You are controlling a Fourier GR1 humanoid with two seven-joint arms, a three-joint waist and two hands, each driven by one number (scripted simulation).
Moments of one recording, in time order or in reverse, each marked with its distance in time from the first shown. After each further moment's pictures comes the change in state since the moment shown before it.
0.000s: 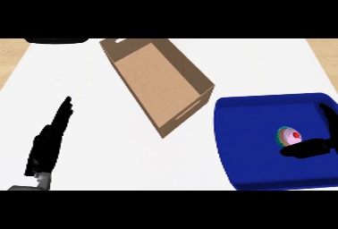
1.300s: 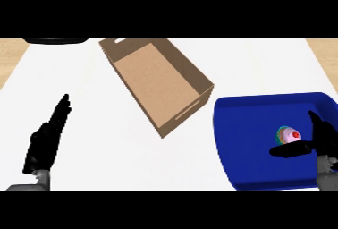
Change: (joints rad) left arm -0.006 -0.091 0.114 -0.012 -0.095 -0.100 0.017; right arm 0.020 0.249 -0.130 0.097 0.224 0.089 -0.057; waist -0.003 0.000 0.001
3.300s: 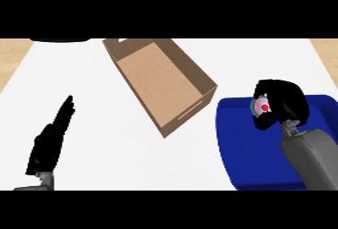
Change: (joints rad) left arm 0.013 -0.083 0.058 -0.024 -0.083 -0.083 -0.003; right arm -0.319 0.019 0.192 0.183 0.416 0.104 -0.507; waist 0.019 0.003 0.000
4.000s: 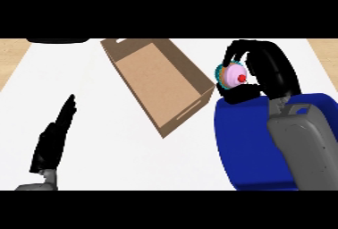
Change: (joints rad) left arm -0.016 -0.019 0.003 0.016 -0.020 0.012 0.009; right arm -0.214 0.161 -0.108 -0.147 -0.250 -0.020 -0.205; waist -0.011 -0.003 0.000
